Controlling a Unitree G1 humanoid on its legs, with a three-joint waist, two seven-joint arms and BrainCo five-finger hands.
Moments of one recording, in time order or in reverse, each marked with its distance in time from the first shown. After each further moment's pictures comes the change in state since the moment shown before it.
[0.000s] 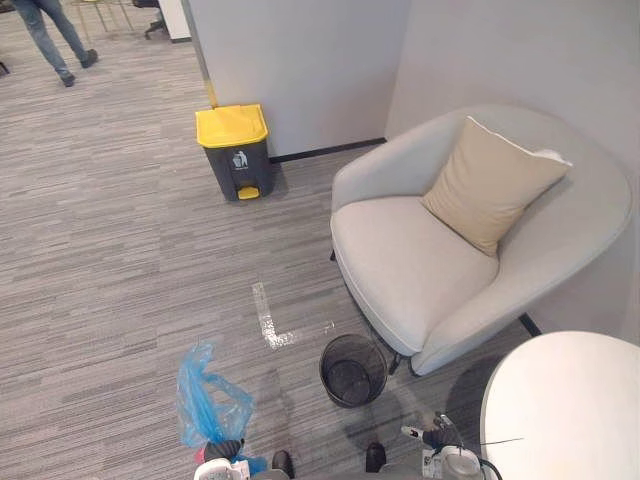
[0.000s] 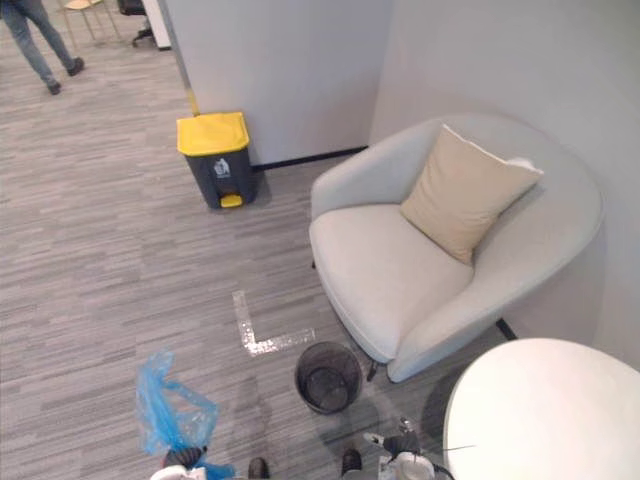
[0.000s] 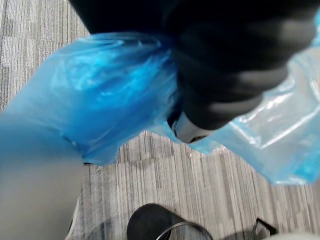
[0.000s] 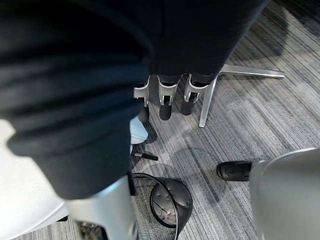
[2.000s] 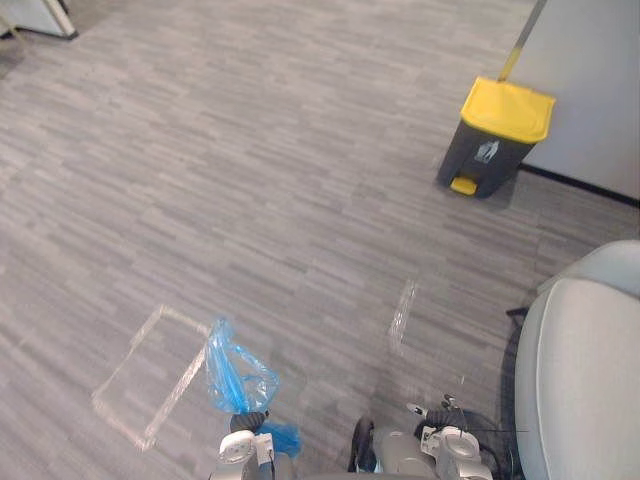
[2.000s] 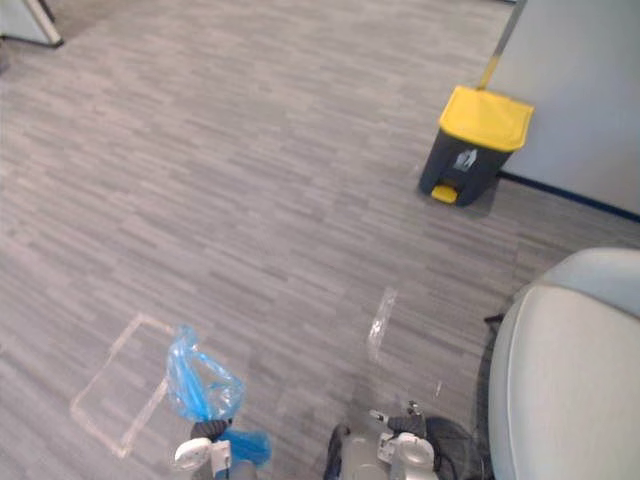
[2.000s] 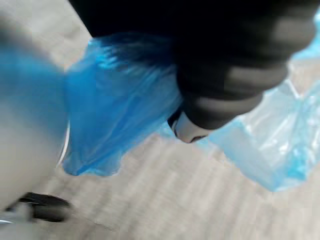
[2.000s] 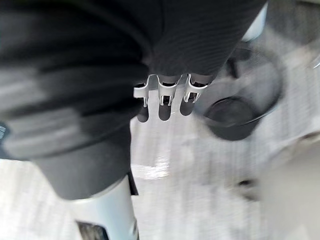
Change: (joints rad) left arm -0.076 -0.080 -0.060 -0.064 -0.002 0.007 0.000; right arm -0.061 0.067 -0.115 -0.032 0.022 0.025 -0.067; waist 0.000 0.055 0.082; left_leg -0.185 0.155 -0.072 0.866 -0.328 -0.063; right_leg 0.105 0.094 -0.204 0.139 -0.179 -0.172
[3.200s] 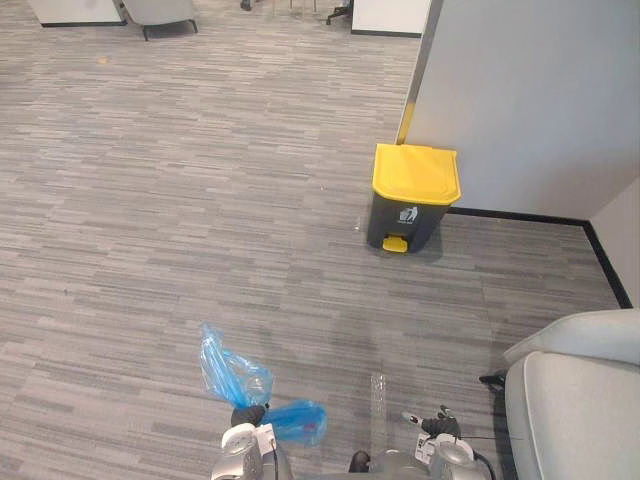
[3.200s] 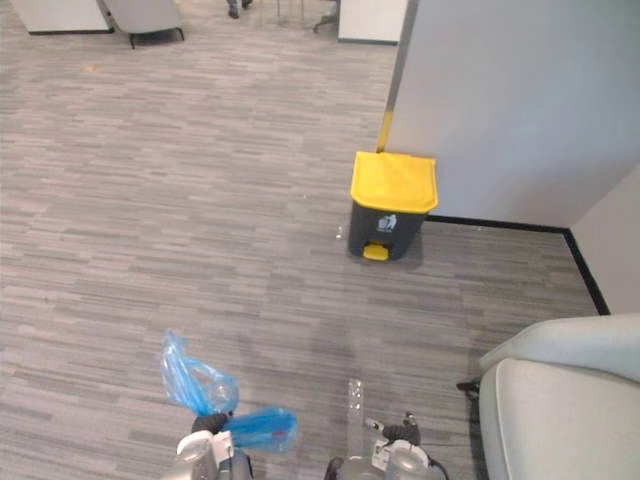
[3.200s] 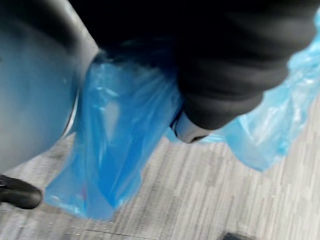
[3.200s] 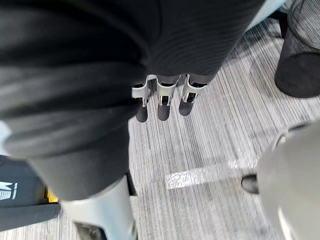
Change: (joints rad) left arm -0.040 -0.018 0.071 0.045 -0.038 0.012 0.000; right arm 0.015 0.015 -0.023 0.052 -0.002 0.018 -0.021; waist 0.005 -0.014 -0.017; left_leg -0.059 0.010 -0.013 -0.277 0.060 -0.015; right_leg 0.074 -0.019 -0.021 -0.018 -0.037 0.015
